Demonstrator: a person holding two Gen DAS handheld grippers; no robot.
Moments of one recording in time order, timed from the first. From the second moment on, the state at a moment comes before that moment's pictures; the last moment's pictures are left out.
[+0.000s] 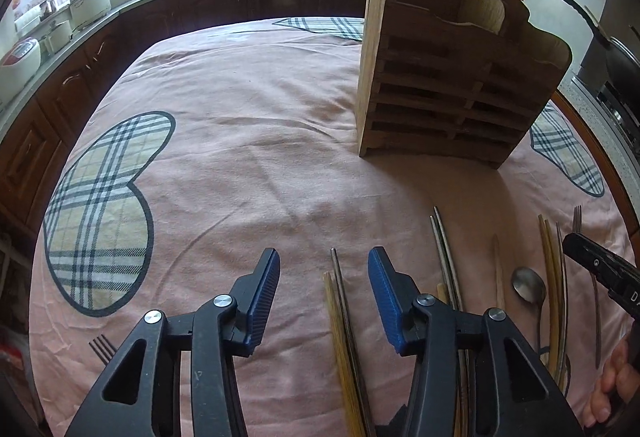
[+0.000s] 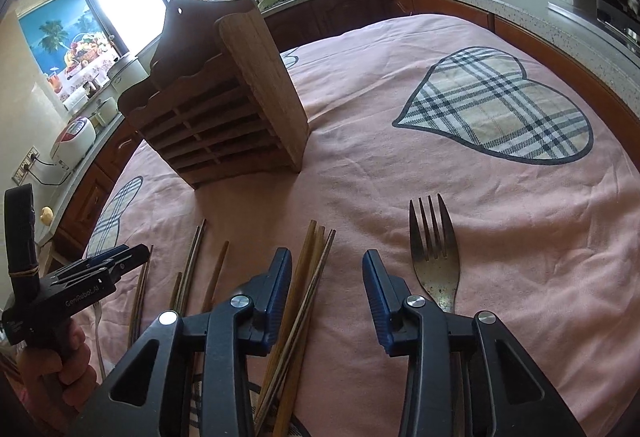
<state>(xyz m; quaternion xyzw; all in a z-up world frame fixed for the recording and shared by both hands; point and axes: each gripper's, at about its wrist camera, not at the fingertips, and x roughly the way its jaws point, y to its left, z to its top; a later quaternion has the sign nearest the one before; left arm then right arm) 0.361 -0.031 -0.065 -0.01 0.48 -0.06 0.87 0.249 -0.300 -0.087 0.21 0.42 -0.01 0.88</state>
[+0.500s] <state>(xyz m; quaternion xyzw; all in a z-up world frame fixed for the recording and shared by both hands) 0.387 -0.045 -0.078 0.01 0.50 -0.08 0.86 0.273 -0.303 -0.098 0.21 0.44 0.00 0.87</state>
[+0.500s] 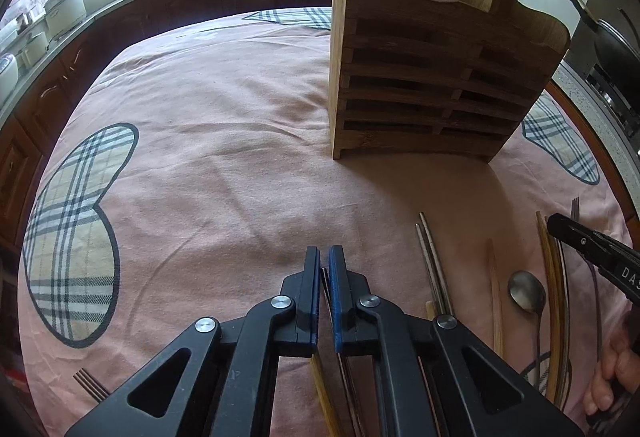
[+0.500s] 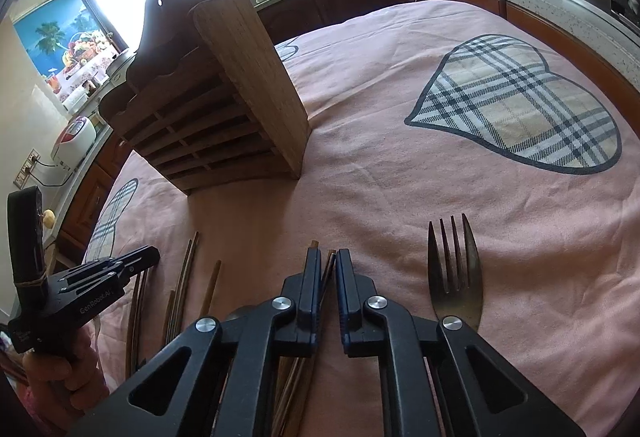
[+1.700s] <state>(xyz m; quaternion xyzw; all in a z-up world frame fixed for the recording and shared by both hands) 0.198 0.013 0.089 -0.08 0.34 -0.13 0.93 0.192 -0.262 0.032 0.17 0.31 0.05 0.93</state>
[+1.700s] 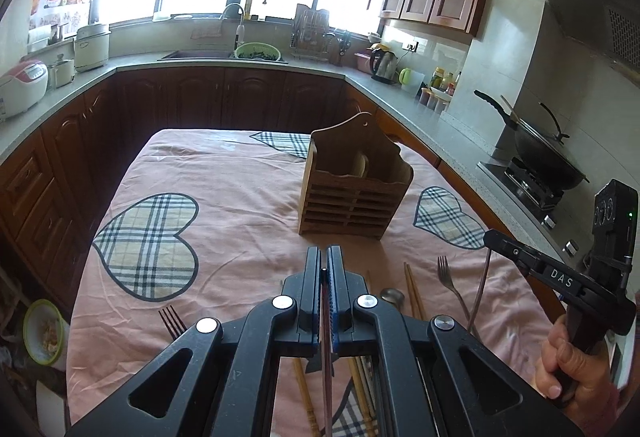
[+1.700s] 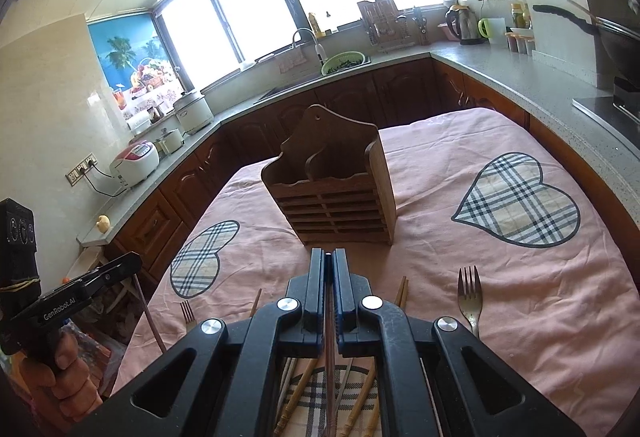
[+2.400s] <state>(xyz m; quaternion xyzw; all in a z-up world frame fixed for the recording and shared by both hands) 0.155 0.027 0.123 -0.08 0.29 -0.12 0.95 0.166 -0.252 0.071 0.16 0.27 0.07 0.95</state>
